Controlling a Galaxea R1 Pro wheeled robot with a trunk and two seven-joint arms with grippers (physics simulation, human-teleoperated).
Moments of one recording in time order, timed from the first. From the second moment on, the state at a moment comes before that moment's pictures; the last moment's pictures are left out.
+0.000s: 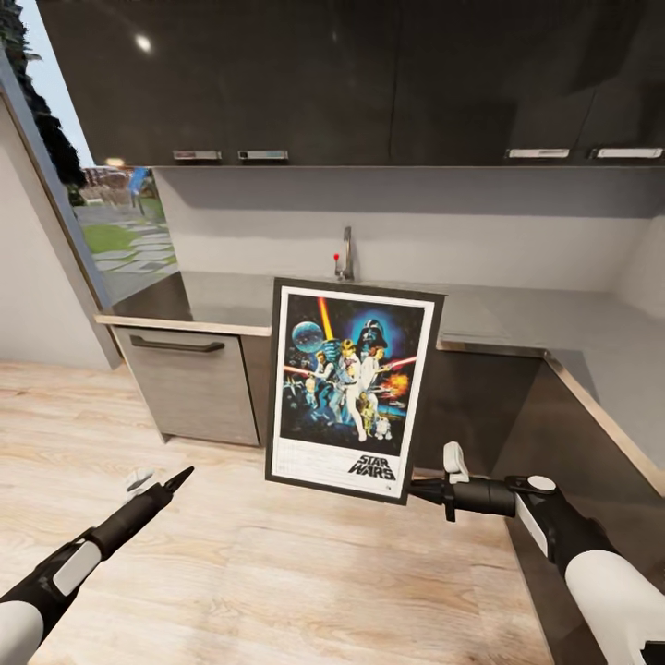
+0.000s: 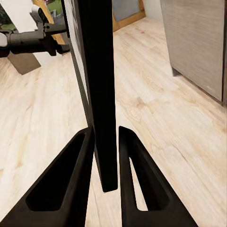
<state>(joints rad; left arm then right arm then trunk) -0.64 0.35 -0.03 -0.33 0.83 0.05 -0.80 -0.72 -0.23 -0.01 -0.58 -0.02 -0.04 1.38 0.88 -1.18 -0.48</state>
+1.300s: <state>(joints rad) -0.64 0.37 -0.03 -0.32 0.83 0.05 -0.80 -0.72 -0.24 -0.07 -0.59 -0.01 0.06 1.35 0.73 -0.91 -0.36</state>
